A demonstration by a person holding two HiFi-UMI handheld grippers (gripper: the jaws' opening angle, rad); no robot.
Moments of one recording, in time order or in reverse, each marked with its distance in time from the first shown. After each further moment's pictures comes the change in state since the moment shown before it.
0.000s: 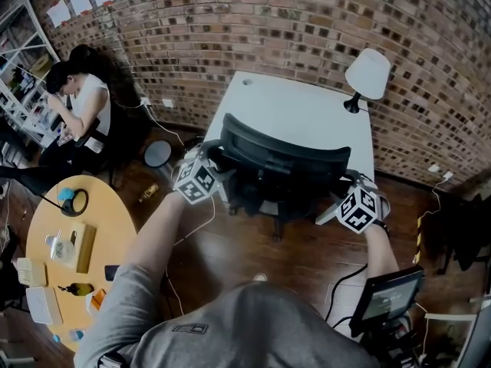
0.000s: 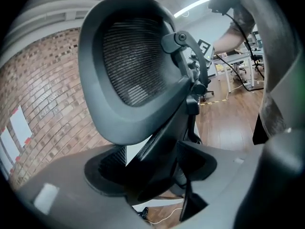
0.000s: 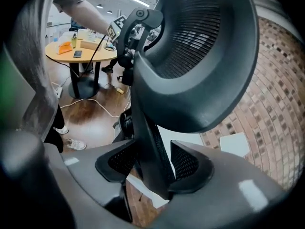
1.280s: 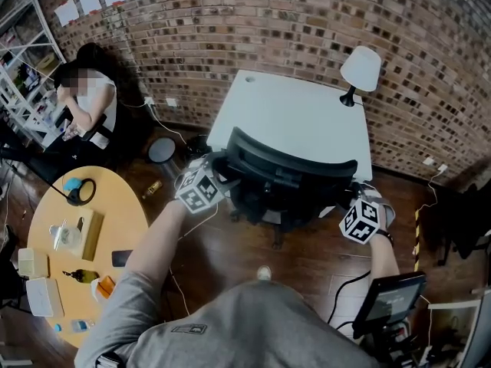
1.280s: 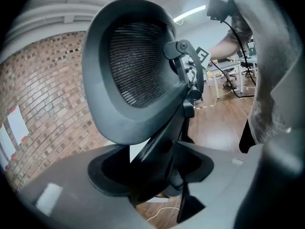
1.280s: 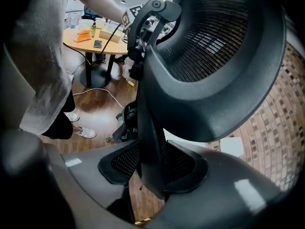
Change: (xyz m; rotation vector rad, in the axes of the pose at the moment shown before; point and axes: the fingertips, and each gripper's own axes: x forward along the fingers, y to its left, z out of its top) left arm -0.082 -0.084 0.014 0.004 -0.046 -0.088; right arm -0.070 0.097 -0.014 -0.126 0.070 0.010
